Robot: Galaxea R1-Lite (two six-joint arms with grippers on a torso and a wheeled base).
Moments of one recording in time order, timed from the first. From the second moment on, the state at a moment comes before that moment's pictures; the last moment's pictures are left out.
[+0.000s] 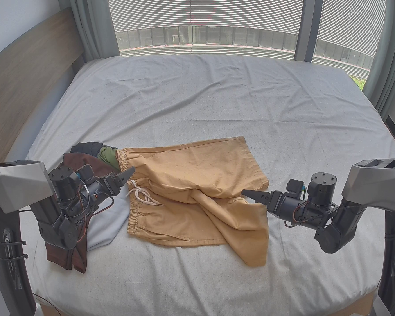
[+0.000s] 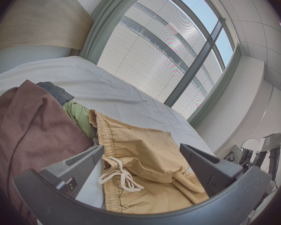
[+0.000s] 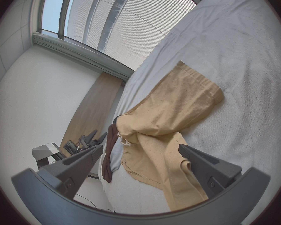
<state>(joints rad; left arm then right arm) -0.08 2.31 -0.69 -1.55 -0.36 -0.45 0.32 2.33 -0.68 -1.42 0.51 0.74</state>
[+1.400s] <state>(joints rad) -0.09 2.31 -0.68 -1.55 -0.36 -0.45 0.24 2.39 -0.78 -1.04 0.51 0.75</state>
